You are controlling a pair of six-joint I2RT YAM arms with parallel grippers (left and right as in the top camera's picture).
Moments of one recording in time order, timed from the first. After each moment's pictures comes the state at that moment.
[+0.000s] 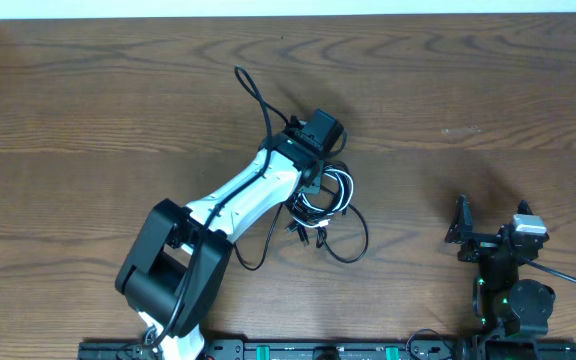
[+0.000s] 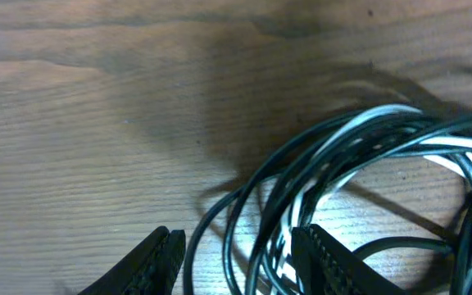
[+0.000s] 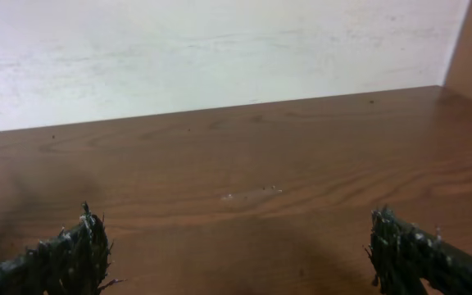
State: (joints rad) left arm -0.62 1.88 1.26 -0.72 -0.22 -0.42; right arm -0.05 0.01 0.01 -0.07 0.03 0.10
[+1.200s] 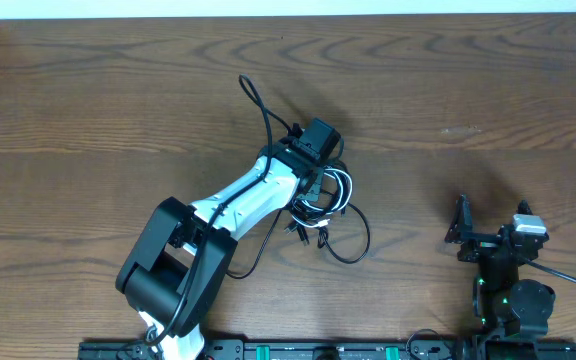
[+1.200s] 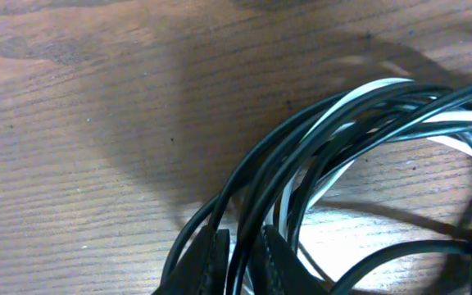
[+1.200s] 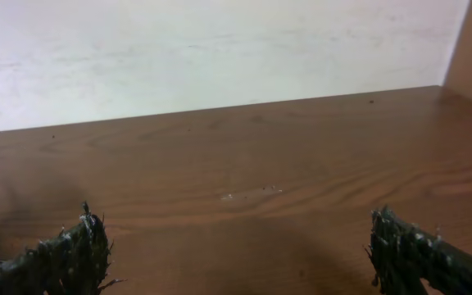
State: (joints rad) left arm -0.62 1.88 1.18 -0.62 -0.19 -0.38; right arm -0.05 0.01 0.01 -0.07 0.03 0.10
